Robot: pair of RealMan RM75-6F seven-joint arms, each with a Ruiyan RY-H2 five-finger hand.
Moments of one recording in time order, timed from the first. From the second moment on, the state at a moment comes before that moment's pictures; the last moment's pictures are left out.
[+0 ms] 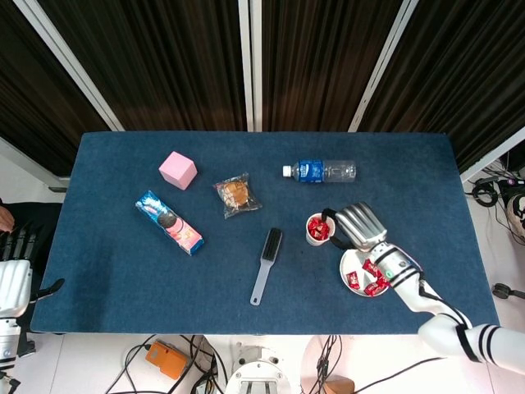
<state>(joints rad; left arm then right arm) -0.03 -1.21 -0.07 -1.49 1.44 1.53 0.08 0.66 -1.30 0.11 -1.60 -1.37 0.98 -0.13</state>
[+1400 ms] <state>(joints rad) -0.03 -1.22 -0.06 -1.47 1.44 1.53 0.06 0.53 -1.33 -0.05 -1.53 -1.39 0.90 -0.17</state>
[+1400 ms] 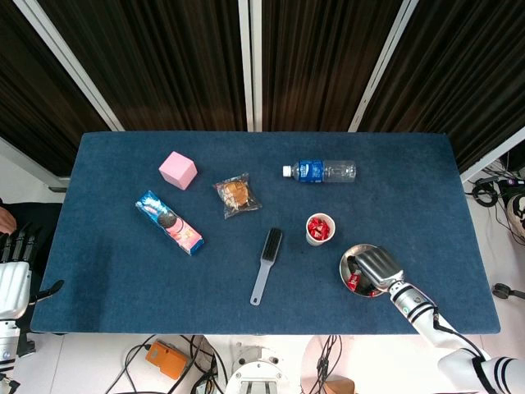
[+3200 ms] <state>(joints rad) -0.03 -1.21 -0.06 -1.50 1.43 1.53 0.08 0.77 -1.31 0.17 -1.59 -1.17 0.82 -0.31</state>
